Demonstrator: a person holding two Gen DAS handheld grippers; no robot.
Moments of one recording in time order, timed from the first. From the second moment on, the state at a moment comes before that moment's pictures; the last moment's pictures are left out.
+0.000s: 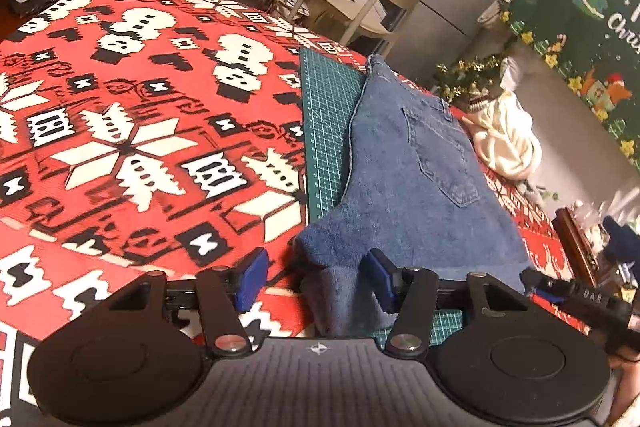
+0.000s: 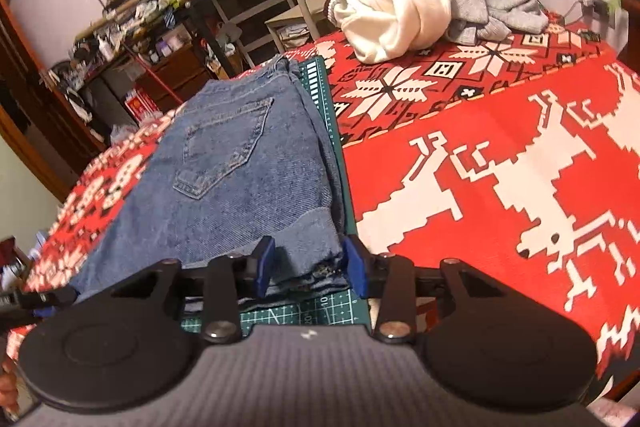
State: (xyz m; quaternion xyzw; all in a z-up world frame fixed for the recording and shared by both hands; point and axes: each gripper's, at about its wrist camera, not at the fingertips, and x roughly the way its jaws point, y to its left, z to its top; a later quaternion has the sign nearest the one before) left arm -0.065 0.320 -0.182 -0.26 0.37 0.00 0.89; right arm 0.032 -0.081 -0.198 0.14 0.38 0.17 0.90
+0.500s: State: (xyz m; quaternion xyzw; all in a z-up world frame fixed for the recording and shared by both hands) left arm -0.097 0.305 -0.162 -0.23 0.40 -0.02 0.89; right arm -0.003 -0.079 -0.183 0.11 0.41 0.18 0.89
